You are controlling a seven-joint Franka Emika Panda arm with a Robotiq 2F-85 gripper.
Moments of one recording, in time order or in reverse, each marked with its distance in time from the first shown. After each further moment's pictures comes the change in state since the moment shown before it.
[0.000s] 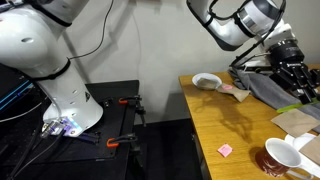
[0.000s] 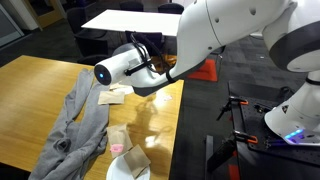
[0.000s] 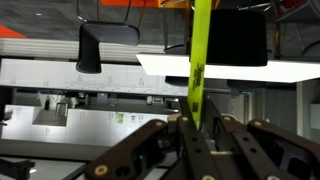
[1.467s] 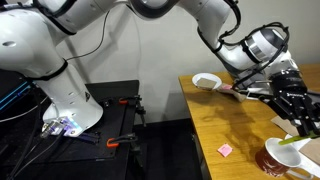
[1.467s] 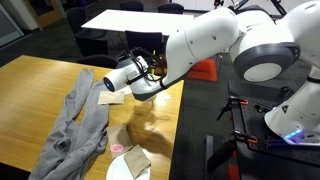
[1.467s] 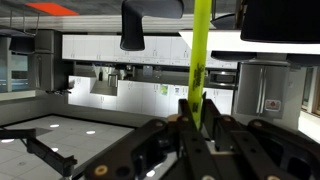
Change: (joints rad) arm -0.218 0.233 0.196 0.276 -0.147 -0.308 0.109
